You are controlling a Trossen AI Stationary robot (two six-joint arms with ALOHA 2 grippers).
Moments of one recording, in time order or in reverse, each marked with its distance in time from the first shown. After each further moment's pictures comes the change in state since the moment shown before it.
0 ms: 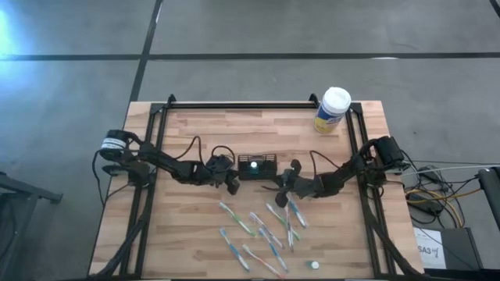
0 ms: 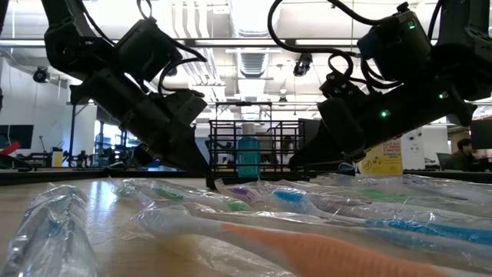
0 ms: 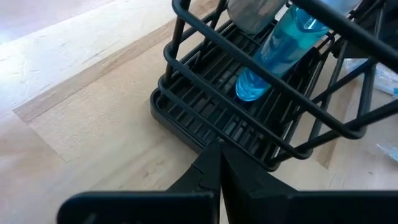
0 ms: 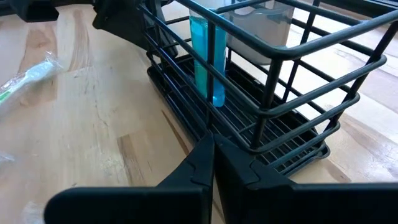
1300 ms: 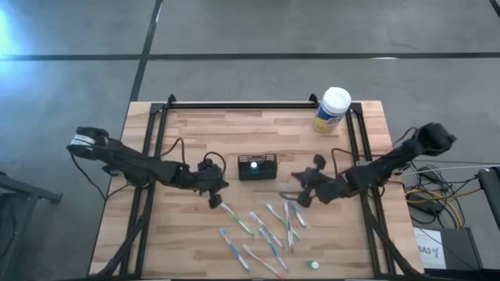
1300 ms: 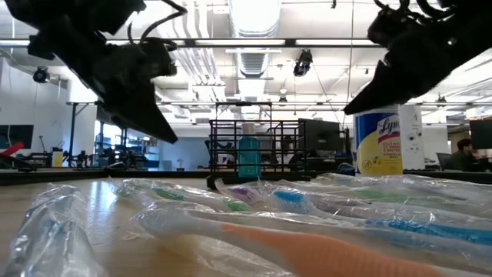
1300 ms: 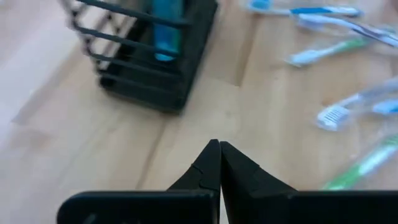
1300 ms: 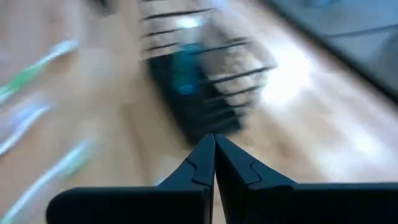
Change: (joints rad) left arm -0.136 -0.327 -0.008 -0.375 0.084 0.227; right arm 0.178 -0.609 0.004 -0.859 0.170 0.071
